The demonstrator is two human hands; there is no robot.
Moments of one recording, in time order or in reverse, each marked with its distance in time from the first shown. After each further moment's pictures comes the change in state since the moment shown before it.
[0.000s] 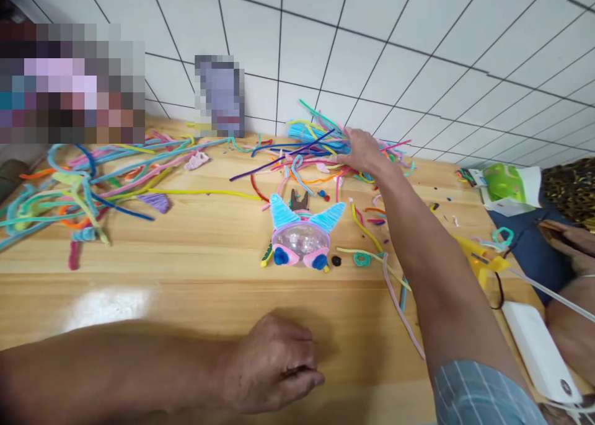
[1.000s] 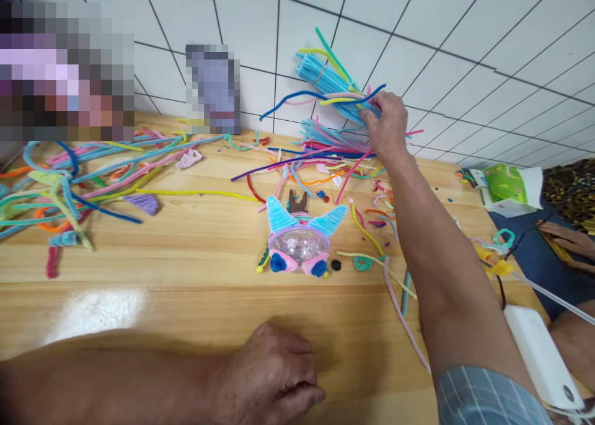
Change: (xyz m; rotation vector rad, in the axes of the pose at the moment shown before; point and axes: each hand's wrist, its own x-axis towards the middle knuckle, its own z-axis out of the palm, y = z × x) left_hand 0.001 0.001 0.008 -0.005 0.020 0.000; right_hand 0.018 0.012 -0.037 -0.038 0.314 0.118
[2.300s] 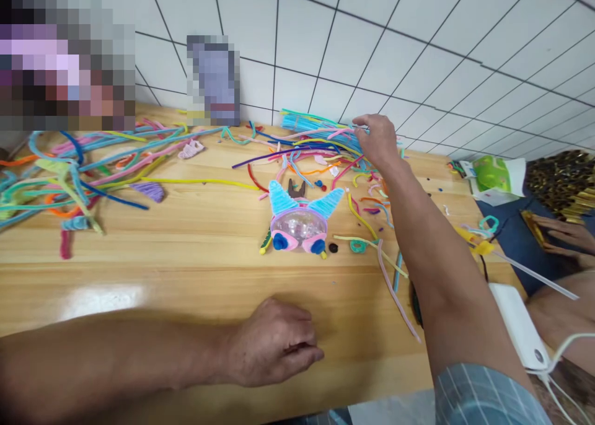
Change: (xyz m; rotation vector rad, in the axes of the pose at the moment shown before) left_hand 0.002 0.001 -0.014 0.031 -0.019 0.006; right_hand -0.043 0.016 0.005 0.001 -0.136 -0.076
